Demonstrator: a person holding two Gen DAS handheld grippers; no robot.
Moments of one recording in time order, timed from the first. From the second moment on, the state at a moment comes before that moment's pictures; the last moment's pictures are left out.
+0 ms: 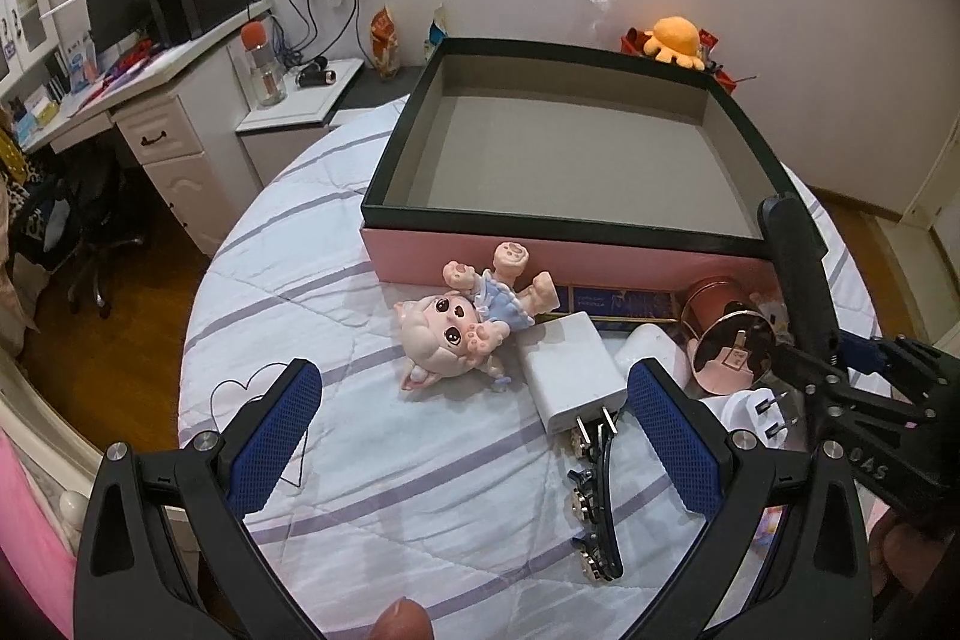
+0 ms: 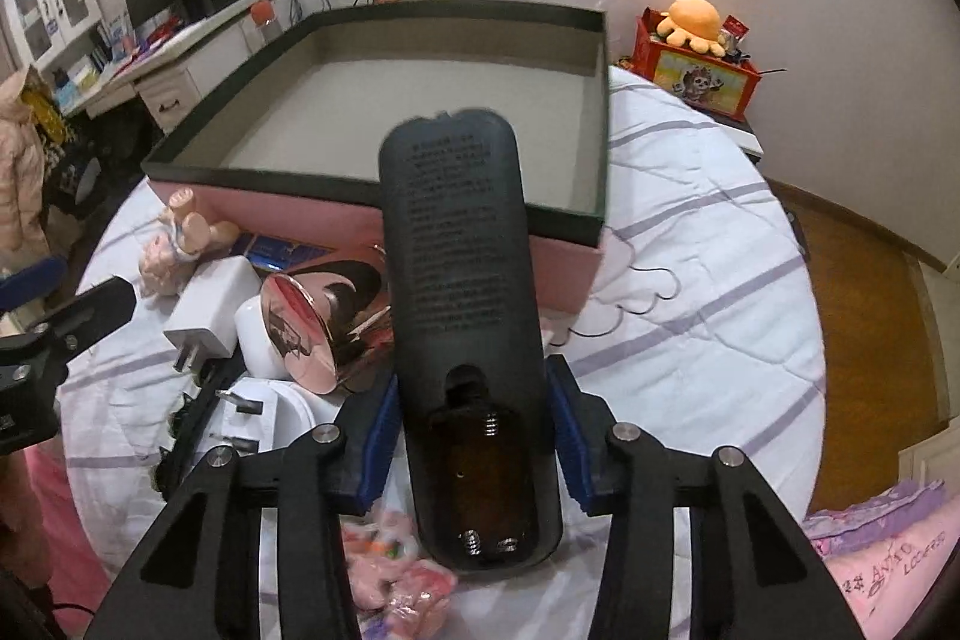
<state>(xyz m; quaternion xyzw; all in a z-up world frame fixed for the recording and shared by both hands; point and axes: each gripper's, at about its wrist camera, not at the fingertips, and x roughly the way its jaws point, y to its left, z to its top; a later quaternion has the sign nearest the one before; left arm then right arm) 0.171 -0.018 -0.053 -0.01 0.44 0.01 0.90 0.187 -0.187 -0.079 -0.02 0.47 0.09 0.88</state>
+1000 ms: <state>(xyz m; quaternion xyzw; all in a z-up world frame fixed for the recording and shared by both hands) 0.206 0.003 -0.022 -0.02 0.40 0.01 0.91 0.213 -0.168 -0.015 0.00 0.42 0.12 0.90</state>
